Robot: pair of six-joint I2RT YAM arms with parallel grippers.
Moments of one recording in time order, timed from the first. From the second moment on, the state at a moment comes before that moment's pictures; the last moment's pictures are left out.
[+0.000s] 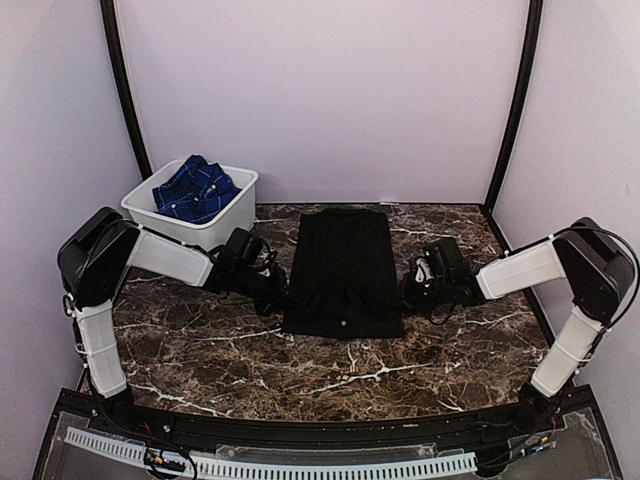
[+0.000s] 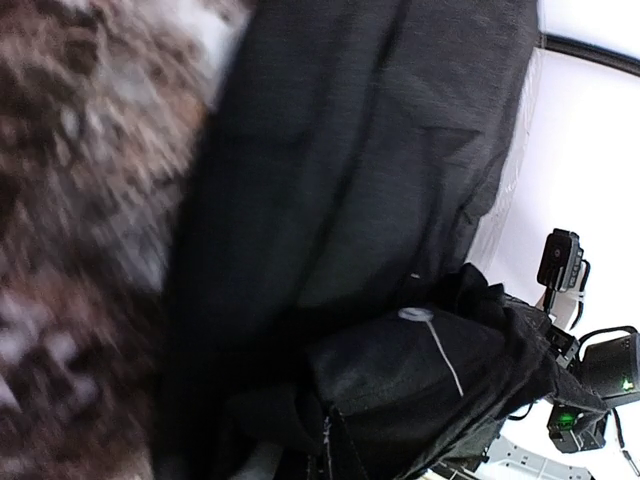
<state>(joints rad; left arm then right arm) -0.60 1.95 1.04 0.07 0.56 -1.16 0.54 1.70 0.74 0.14 -0.36 0.91</state>
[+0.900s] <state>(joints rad) -0.58 1.94 1.26 -0.09 0.49 -0.96 0.50 1.67 0.90 0.03 -0.28 0.84</state>
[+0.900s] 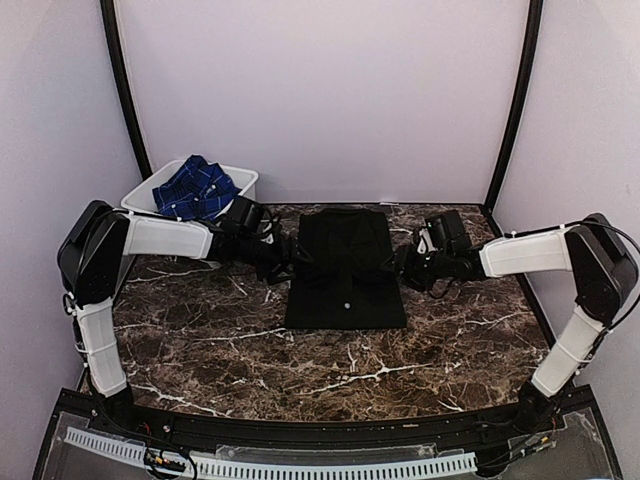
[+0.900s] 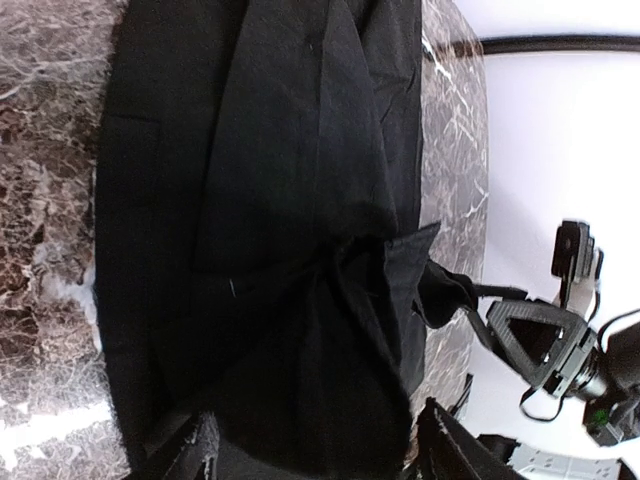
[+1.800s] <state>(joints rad) -0.63 2.04 1.49 -0.29 0.41 -0.69 0.75 2.04 1.46 -0.35 0.05 0.52</state>
